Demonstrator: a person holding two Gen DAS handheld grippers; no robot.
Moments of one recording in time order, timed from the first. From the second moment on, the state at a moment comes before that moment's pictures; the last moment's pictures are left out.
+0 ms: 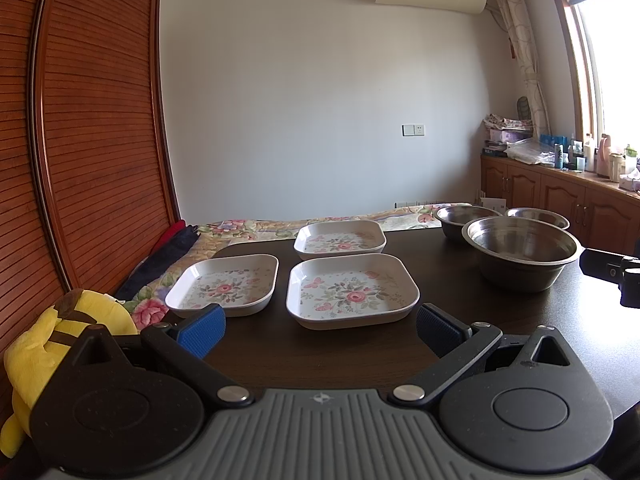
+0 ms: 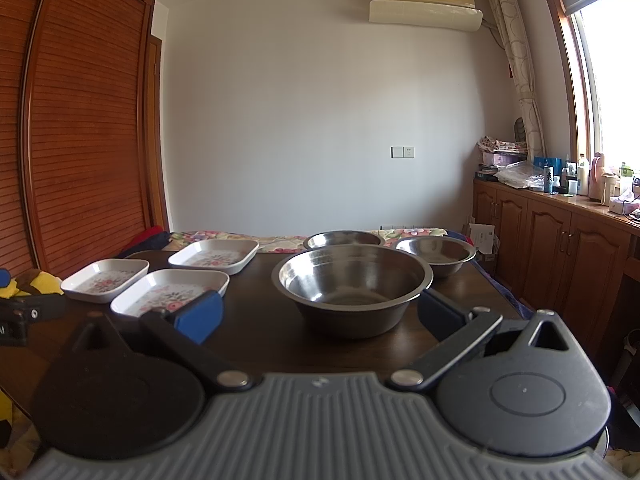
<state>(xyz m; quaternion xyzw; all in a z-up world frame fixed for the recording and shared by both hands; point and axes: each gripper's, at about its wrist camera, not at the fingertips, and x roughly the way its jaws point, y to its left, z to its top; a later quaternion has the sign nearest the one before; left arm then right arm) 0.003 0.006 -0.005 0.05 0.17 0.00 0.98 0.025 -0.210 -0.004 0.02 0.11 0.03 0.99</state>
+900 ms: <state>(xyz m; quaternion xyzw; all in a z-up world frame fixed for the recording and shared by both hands) 0.015 0.015 -0.019 0.05 0.20 -0.01 0.98 0.040 -0.191 -0.008 0.00 0.13 0.08 0.99</state>
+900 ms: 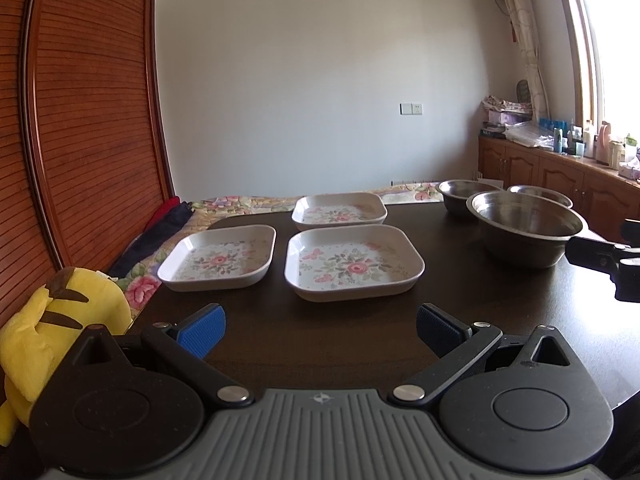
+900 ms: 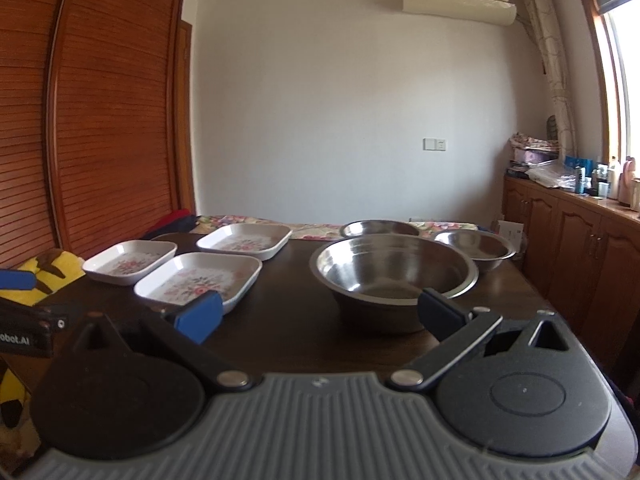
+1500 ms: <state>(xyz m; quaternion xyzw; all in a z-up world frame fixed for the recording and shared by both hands) 0.051 0.045 -0.009 0.04 0.21 -0.04 0.98 0.087 -0.157 0.015 -0.05 0.16 0.18 0.97</state>
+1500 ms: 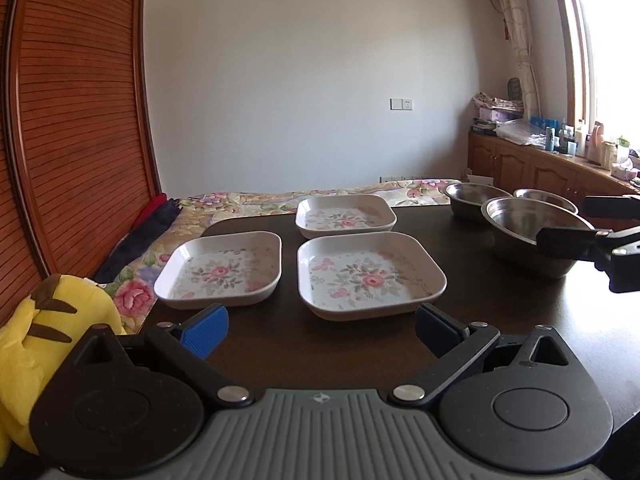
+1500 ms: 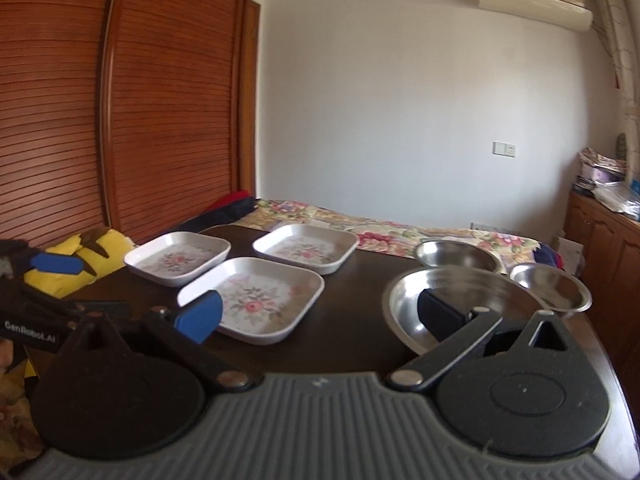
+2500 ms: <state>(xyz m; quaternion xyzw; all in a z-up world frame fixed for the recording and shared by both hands) 0.151 0.067 -0.032 0.00 0.28 -0.08 0.96 0.184 -0.112 -0.029 -0.05 0.27 0.22 0.94</state>
